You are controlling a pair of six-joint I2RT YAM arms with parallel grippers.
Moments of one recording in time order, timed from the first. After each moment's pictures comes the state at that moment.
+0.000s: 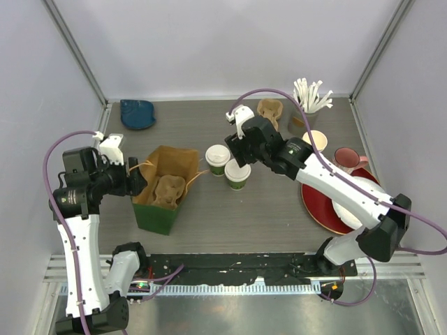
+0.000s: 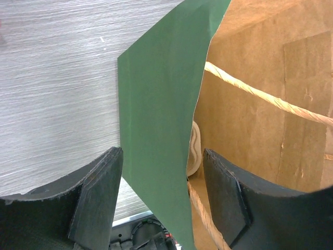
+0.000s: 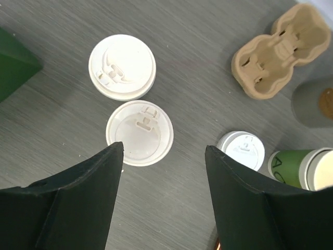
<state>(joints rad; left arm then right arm) 0.20 0.83 1.21 -1.16 0.46 0.16 0.84 1.42 1.43 -0.64 0.34 0.01</state>
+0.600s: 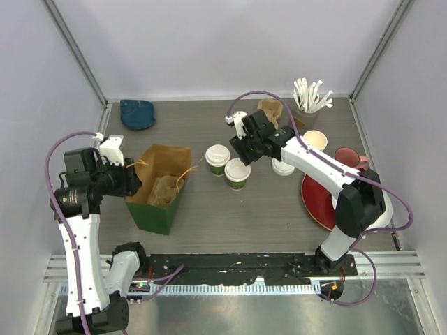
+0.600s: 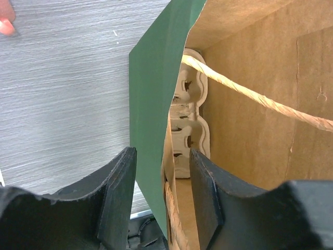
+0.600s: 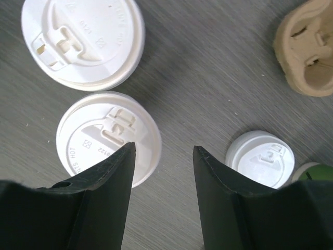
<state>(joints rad) 0.20 0.83 1.19 -1.16 0.39 0.17 0.64 1.66 1.43 -0.64 0.06 -0.09</state>
